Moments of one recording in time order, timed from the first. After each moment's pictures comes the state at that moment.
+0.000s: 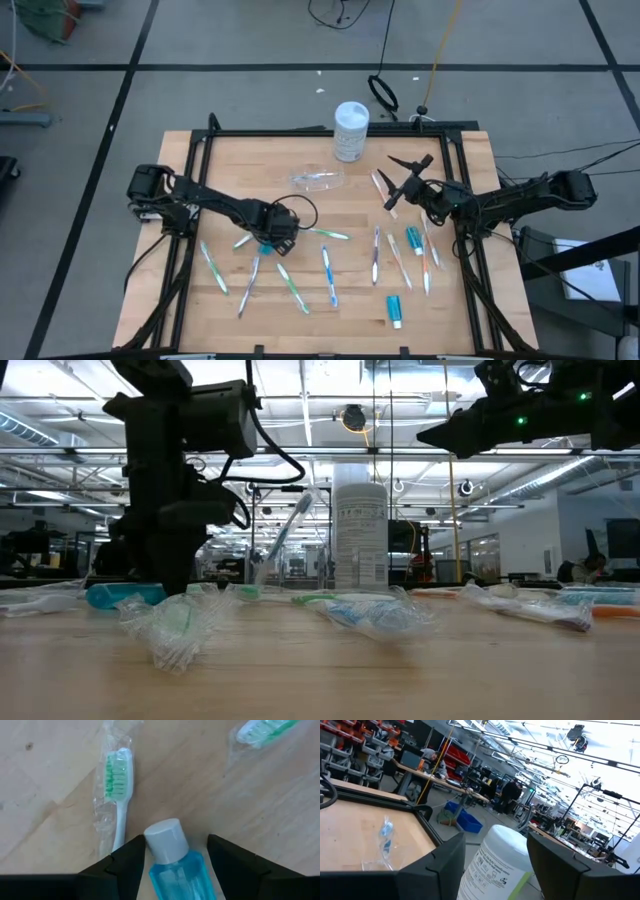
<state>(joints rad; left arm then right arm) -0.10 1.72 0.92 -0.68 -0.10 -0.92 -0.02 1.04 0.26 1.01 0.65 -0.60</state>
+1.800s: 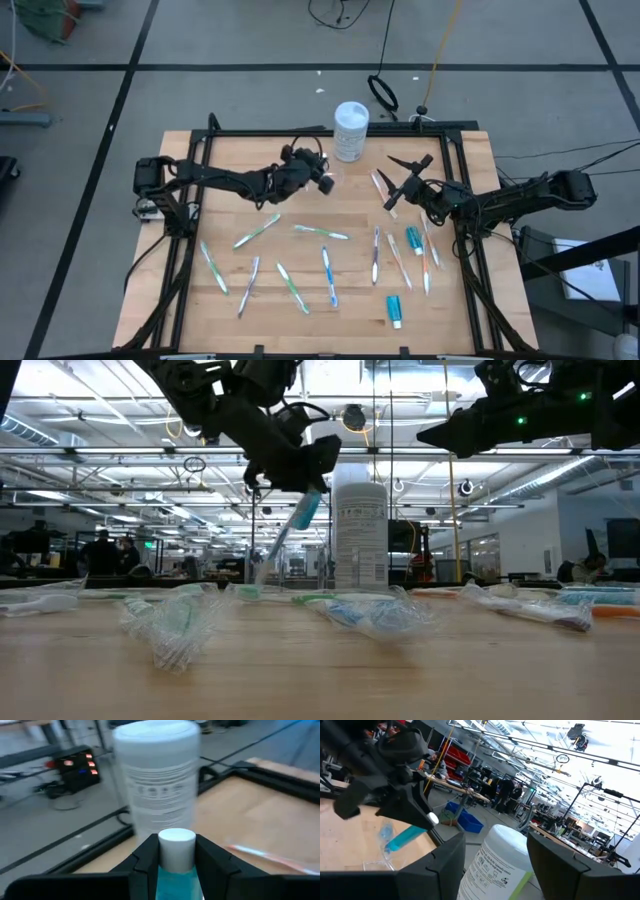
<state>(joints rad) 0.15 1.72 1.01 0.33 -0.67 -0.20 -0.02 1.04 0.26 1.01 0.65 -0.59</state>
